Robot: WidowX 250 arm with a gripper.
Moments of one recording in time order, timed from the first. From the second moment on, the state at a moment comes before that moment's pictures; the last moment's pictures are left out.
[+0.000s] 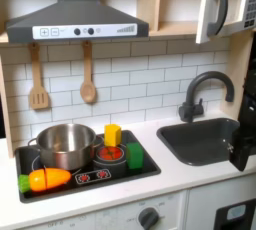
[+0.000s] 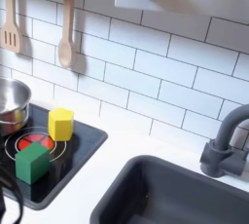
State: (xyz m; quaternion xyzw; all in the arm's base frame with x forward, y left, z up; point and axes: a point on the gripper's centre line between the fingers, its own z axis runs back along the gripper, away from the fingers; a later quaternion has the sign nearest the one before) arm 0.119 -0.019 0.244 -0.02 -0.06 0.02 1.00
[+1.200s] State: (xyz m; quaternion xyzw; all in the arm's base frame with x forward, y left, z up) arm 0.142 0.010 0.244 0.00 -0.07 0.06 1.00
